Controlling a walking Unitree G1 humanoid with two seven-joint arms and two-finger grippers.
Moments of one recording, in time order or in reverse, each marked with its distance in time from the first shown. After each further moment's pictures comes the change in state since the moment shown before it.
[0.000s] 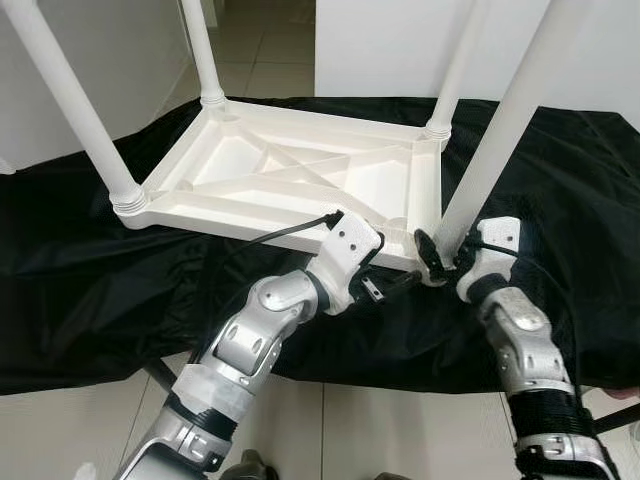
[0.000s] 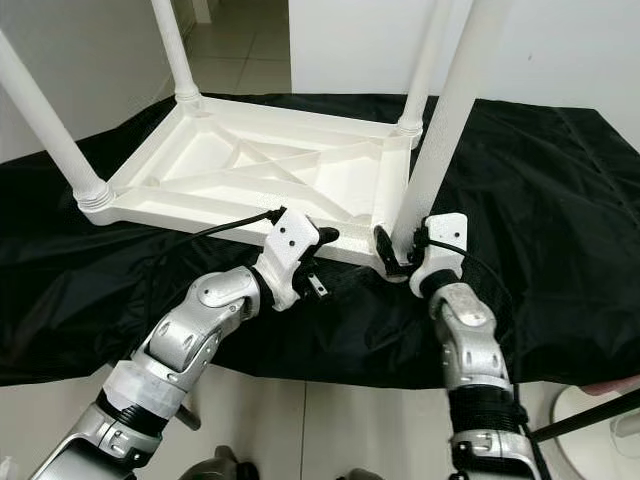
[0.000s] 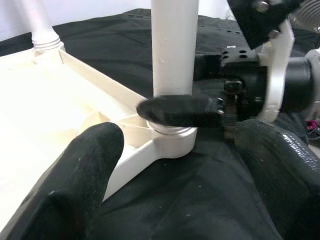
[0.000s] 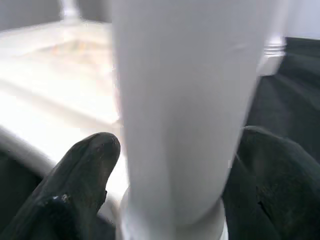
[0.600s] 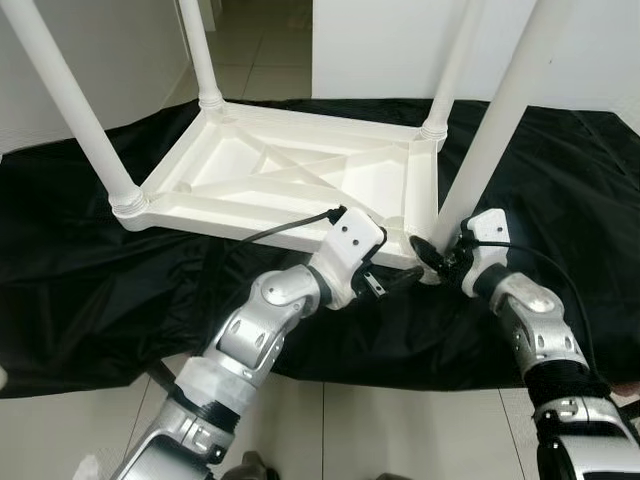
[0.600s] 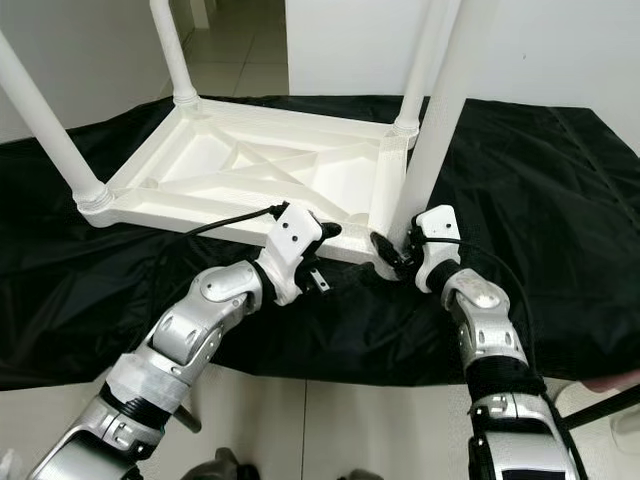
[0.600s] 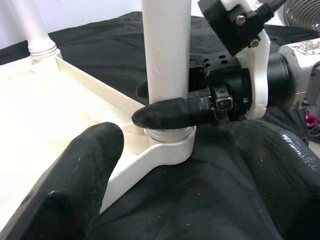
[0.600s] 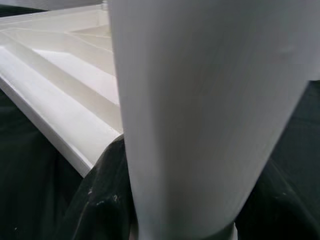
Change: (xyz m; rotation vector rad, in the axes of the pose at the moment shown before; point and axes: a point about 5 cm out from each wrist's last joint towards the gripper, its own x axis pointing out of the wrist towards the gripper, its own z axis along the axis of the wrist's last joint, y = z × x) left arm 0.005 0.003 0.004 0.018 -0.005 -0.004; right arm 0.022 -0.011 -0.003 -0.057 0.061 0.185
